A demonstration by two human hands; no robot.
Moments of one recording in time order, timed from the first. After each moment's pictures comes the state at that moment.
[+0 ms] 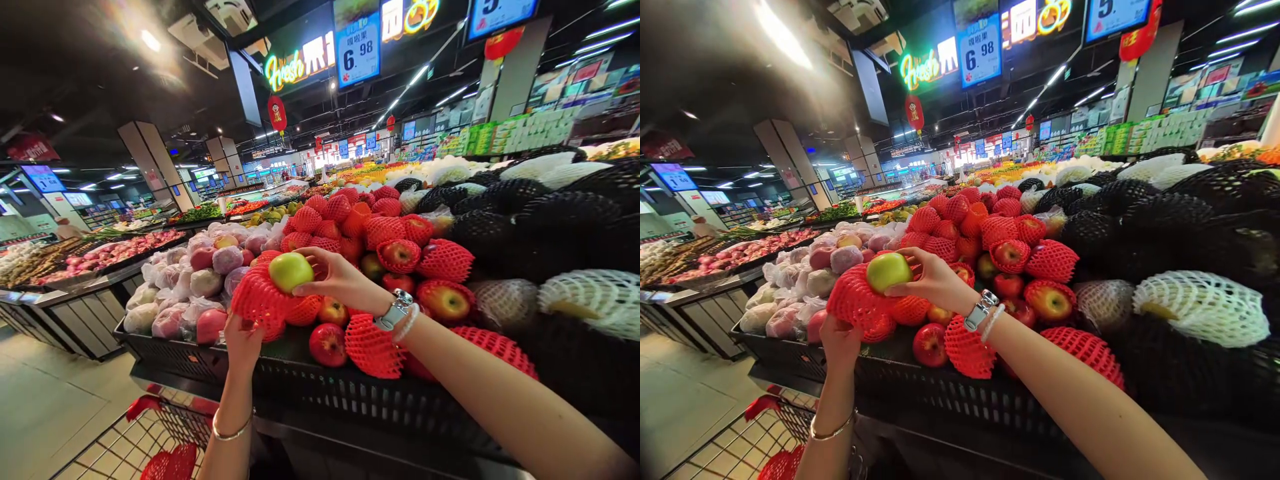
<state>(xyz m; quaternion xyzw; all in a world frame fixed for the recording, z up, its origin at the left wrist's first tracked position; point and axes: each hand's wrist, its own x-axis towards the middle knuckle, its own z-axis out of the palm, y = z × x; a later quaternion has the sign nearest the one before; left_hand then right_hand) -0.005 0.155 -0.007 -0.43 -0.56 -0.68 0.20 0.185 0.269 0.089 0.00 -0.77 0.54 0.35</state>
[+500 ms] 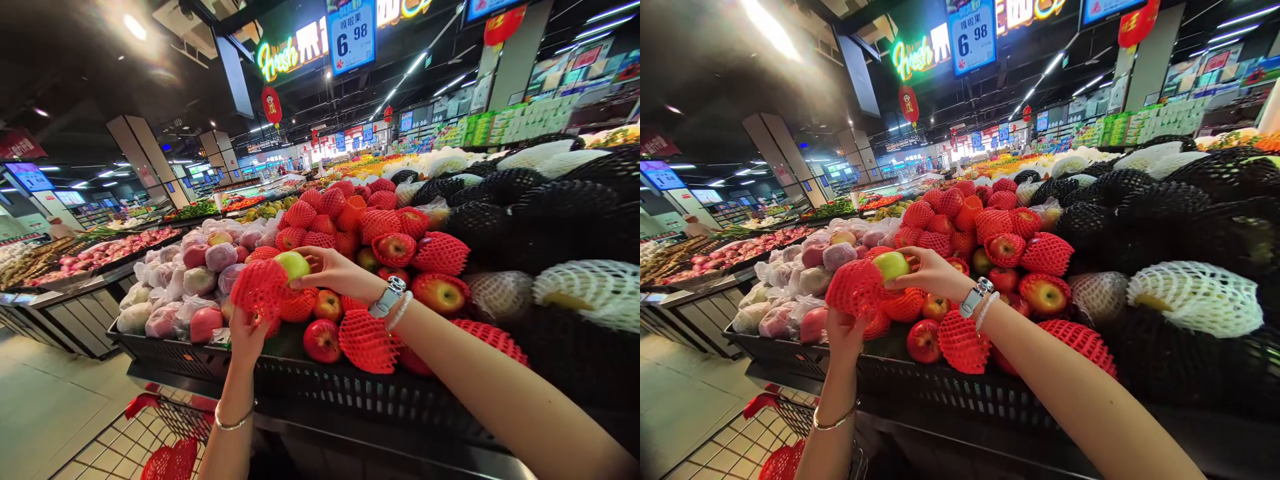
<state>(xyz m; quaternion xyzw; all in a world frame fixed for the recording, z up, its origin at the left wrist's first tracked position) 0.006 0.170 -0.009 -0.50 -0.49 -0.70 0.15 0.187 0.280 0.091 -0.01 -0.73 0.62 0.29</state>
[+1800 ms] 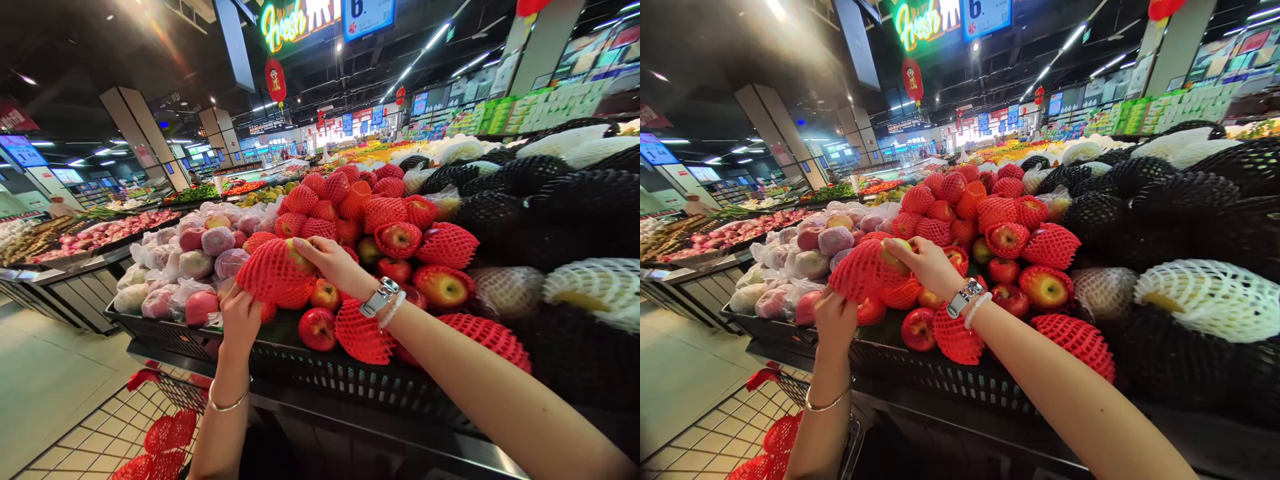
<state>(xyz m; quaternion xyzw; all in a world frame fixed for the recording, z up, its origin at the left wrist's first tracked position) 0.022 0.160 0.023 -0.59 -0.53 -0.45 0.41 0.179 0.280 0.077 -0.15 -0.78 0.47 0.39</state>
